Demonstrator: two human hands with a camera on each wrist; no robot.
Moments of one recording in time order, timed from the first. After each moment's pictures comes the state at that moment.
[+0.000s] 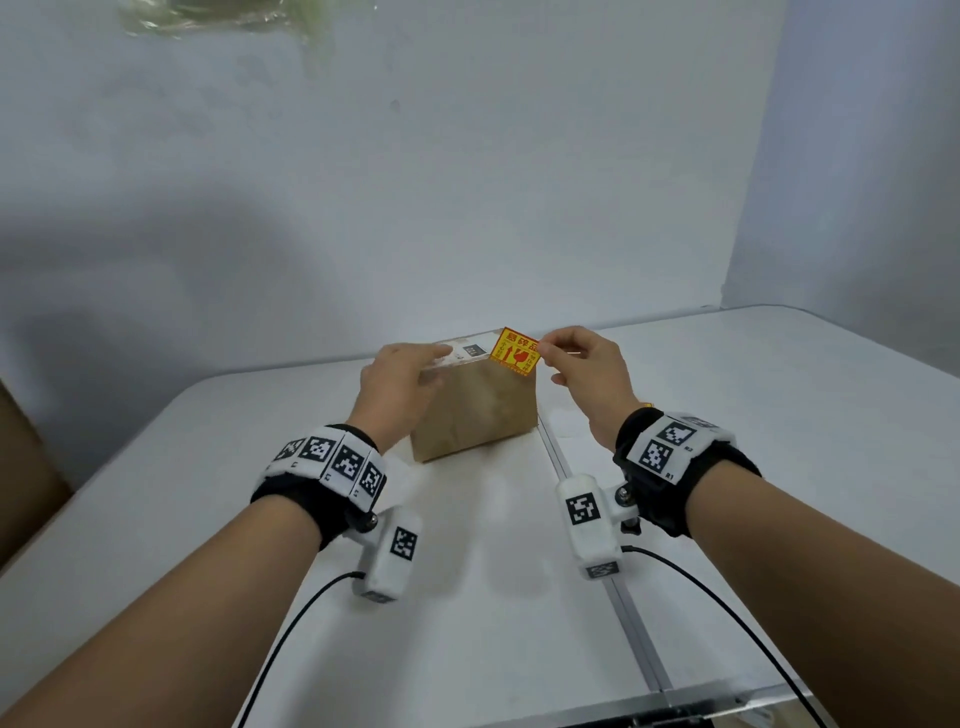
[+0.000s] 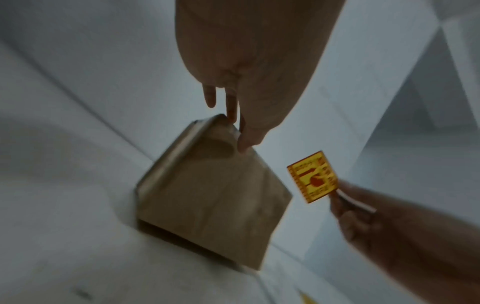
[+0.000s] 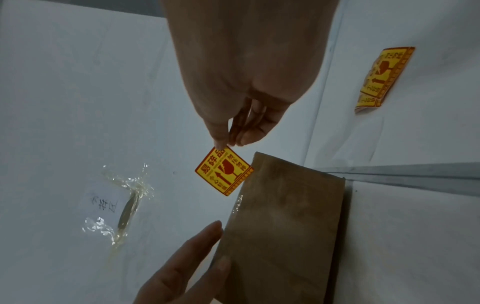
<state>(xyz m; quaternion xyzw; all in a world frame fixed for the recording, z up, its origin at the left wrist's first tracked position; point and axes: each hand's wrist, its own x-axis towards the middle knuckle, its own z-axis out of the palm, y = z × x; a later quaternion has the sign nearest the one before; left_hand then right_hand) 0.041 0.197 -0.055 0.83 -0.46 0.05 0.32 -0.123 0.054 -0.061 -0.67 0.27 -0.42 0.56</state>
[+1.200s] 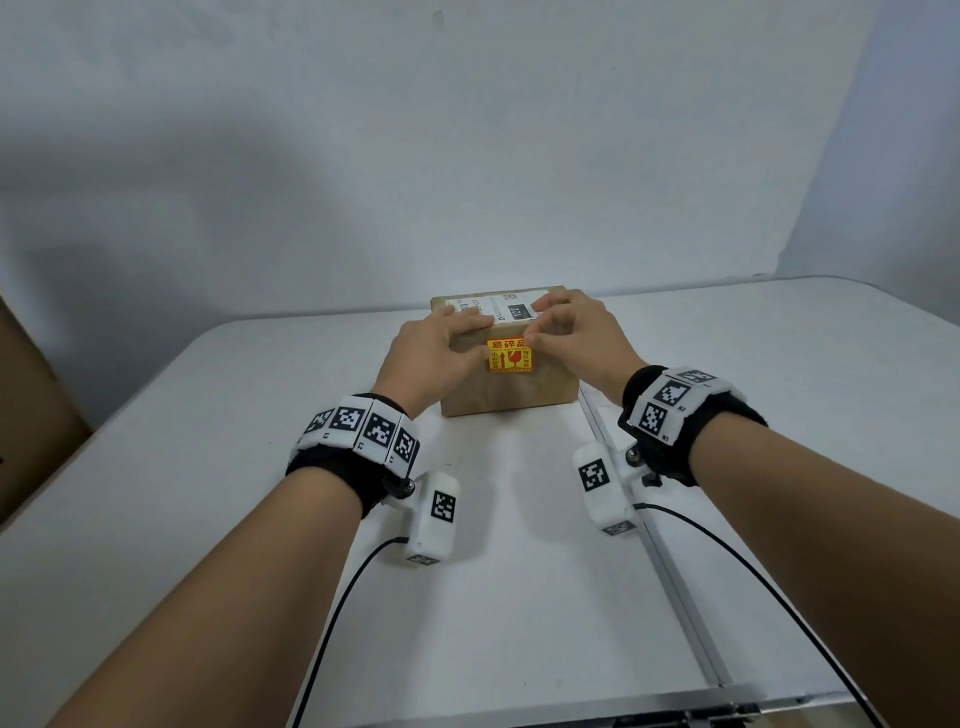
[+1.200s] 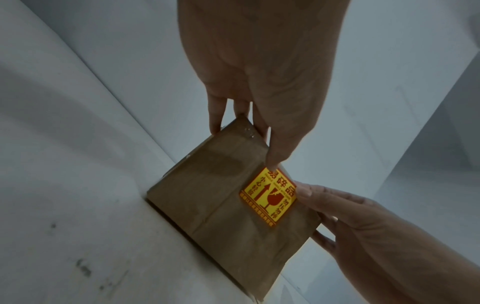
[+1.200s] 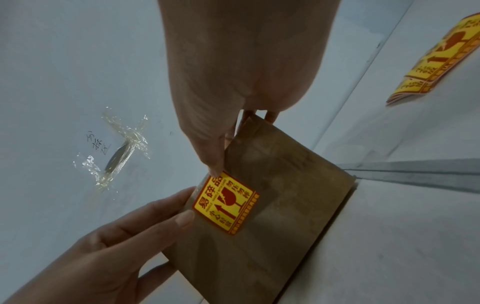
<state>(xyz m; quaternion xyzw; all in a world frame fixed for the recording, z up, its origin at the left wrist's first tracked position) 0.056 0.199 -0.076 0.81 -0.46 -0.01 0.37 -0.073 0.049 -0.079 -0.84 0.21 -0.31 0.38</state>
